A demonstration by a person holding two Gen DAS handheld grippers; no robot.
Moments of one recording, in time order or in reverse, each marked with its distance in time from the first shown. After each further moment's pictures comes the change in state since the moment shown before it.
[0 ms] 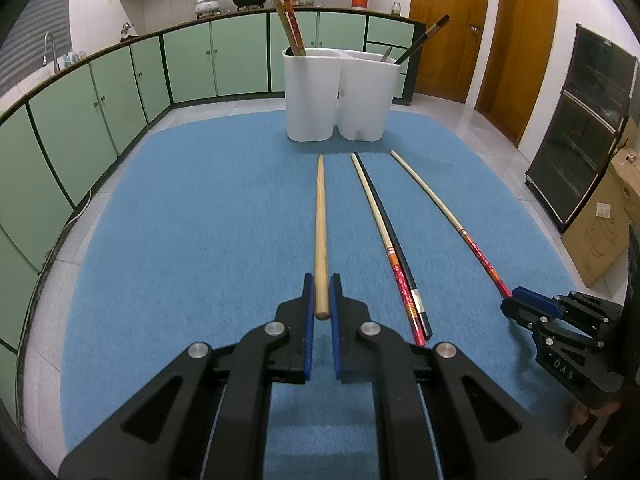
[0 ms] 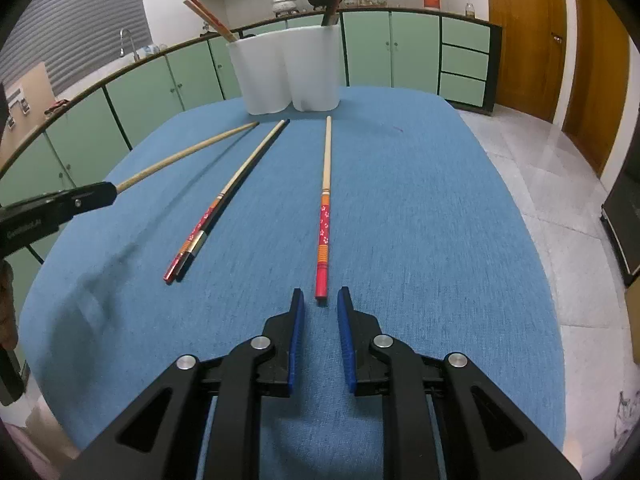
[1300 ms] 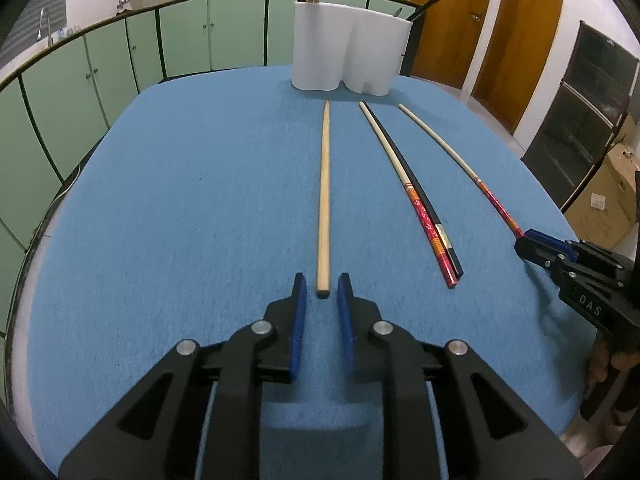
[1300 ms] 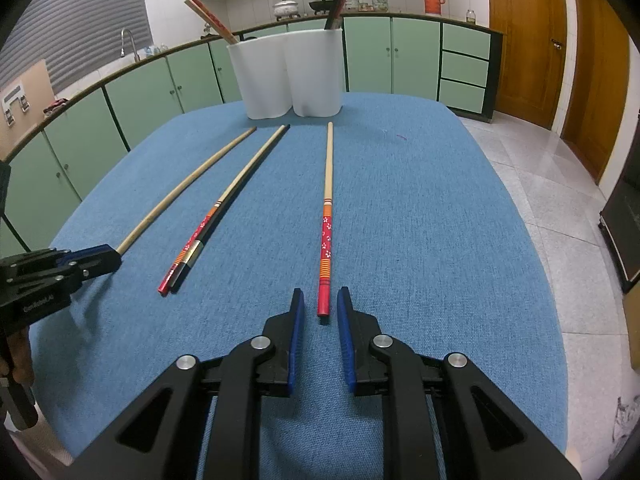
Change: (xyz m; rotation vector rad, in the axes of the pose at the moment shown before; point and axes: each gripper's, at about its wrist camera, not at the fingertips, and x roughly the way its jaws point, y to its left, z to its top) left arm 0.026 0.017 -0.038 -0.028 0.071 -0.048; right arm 0.007 0.002 0.006 -0.011 -0.017 -0.008
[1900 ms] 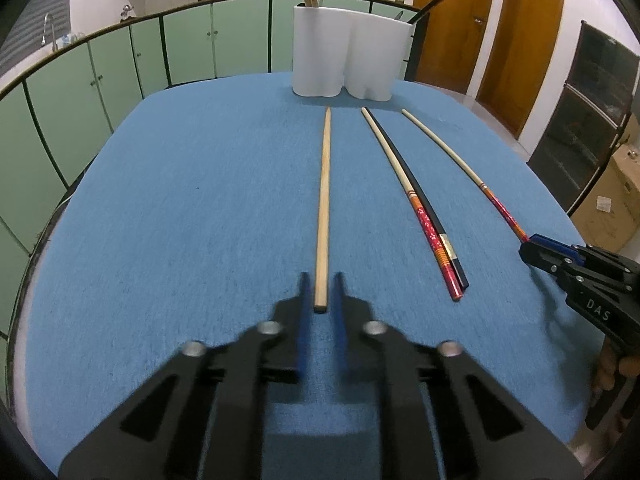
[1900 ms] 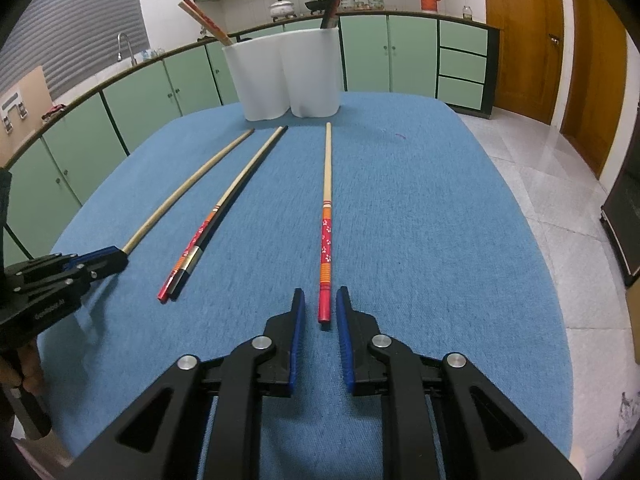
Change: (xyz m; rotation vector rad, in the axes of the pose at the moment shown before) left arm 0.003 -0.004 -0.001 0.004 -0.027 0.028; right arm 0.003 0.003 0.003 0.015 0.003 0.004
